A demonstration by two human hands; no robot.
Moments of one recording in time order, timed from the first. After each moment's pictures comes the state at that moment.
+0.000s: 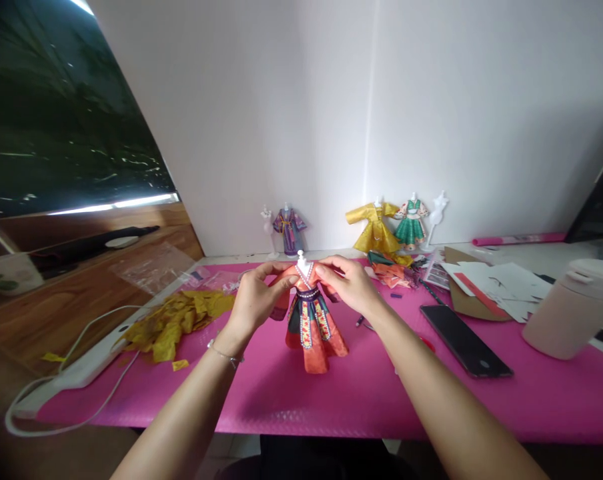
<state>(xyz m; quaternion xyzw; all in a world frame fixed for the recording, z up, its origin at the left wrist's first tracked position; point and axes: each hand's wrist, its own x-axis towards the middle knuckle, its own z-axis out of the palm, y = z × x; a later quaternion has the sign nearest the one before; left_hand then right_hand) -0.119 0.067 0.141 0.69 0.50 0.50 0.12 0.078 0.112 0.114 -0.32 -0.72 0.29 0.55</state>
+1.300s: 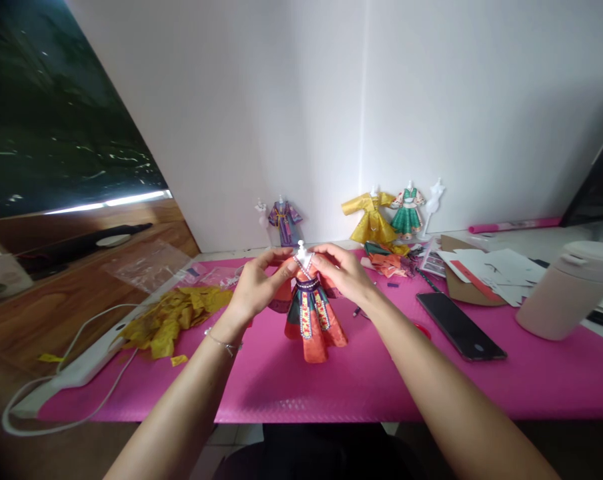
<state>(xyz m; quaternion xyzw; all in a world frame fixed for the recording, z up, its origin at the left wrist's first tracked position) -0.112 0.075 0.144 0.72 0.45 0.50 0.19 0.078 0.112 0.118 -0.29 -0.71 0.31 0.56</state>
